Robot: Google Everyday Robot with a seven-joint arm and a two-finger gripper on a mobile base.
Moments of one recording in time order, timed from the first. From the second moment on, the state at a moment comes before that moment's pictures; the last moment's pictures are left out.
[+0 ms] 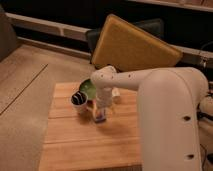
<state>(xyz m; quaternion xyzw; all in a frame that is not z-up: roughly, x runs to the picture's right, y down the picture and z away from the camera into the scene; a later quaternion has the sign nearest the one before) -0.009 0.141 0.829 -0.34 0.26 0.56 0.71</state>
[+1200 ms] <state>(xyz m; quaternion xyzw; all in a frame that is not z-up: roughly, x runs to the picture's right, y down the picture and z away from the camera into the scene) -0.027 0.113 0.871 -0.34 0.24 0.55 0.73</state>
